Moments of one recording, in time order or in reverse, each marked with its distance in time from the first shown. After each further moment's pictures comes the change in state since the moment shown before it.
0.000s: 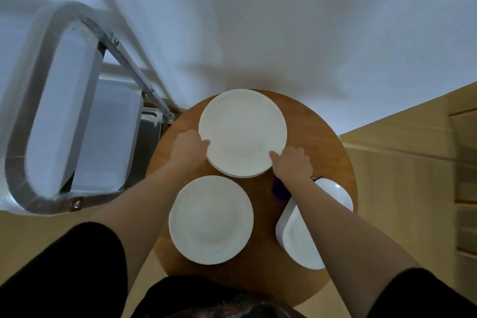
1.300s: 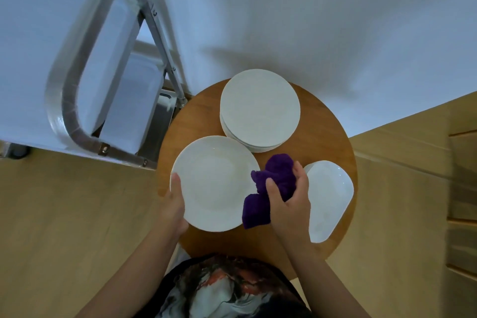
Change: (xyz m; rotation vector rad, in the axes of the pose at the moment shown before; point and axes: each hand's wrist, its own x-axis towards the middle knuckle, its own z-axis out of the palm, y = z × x) left_hand -0.163 -0.104 0.059 -1.436 -0.177 -0.503; right_hand -0.172 0.040 0.043 0.861 0.123 -0.208
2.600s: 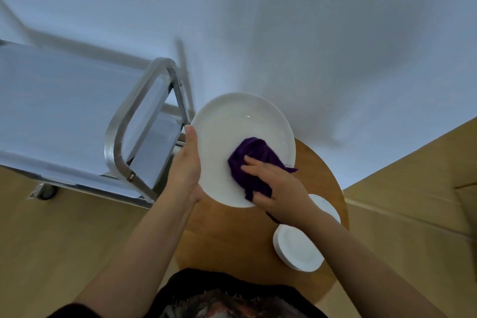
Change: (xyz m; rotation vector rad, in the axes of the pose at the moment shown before) left_hand -0.135 0.112 0.077 -0.076 0.004 0.421; right_hand 0.002 -0.096 -0.072 -0.516 -0.518 -0.911
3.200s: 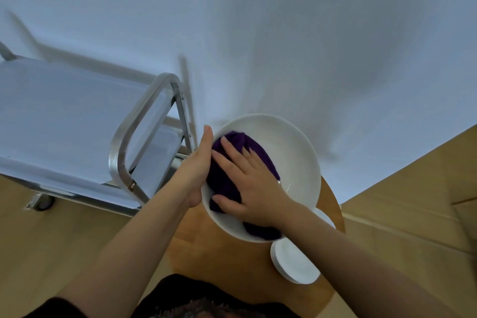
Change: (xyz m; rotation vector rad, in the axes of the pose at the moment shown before) left_hand -0.023 0.025 0.010 0.282 -0.245 -0.092; right_hand 0.028 -0.052 -0.001 -0.271 0.061 -0.248
